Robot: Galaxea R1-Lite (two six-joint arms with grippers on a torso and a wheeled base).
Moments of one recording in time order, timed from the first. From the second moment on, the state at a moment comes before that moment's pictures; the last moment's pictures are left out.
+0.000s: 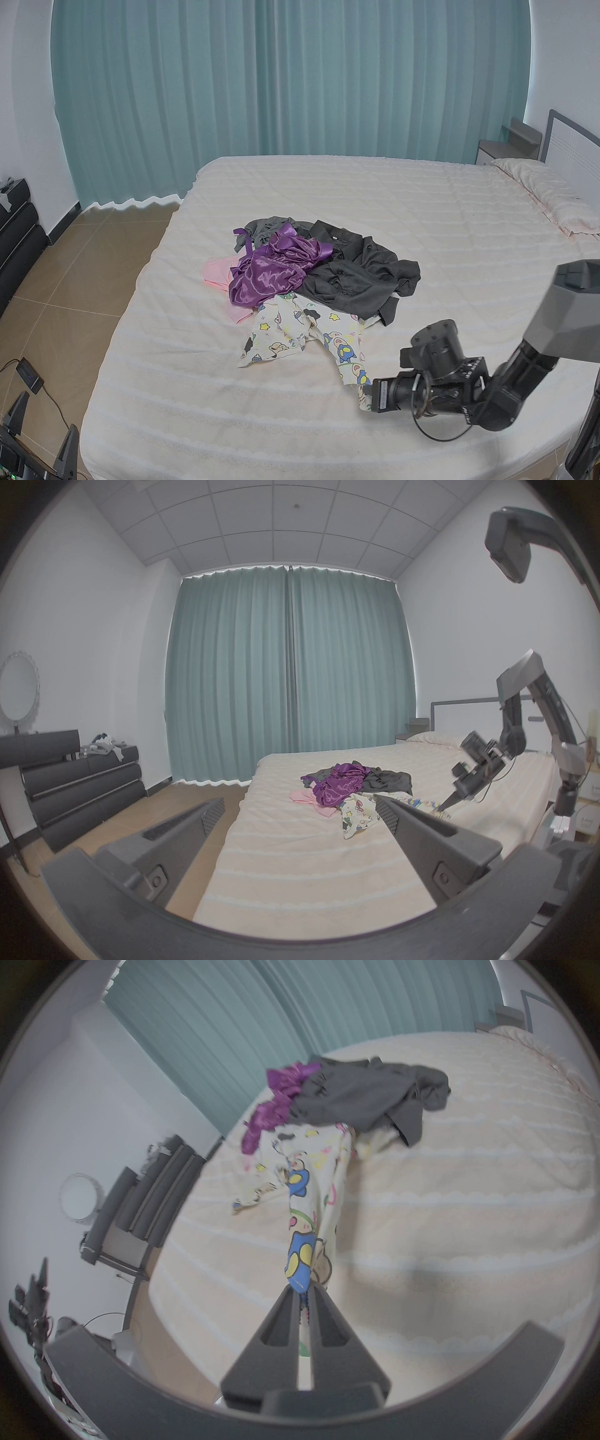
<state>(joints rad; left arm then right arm) 0.00 0.02 -0.02 -0.07 -0.09 0.04 0.67 2.09 -0.54 -0.81 0.01 0.55</state>
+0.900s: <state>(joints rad) -0.10 0.56 -0.31 -0.12 -0.45 0.05 0.67 1.53 -0.20 -1.14 0.07 0.49</state>
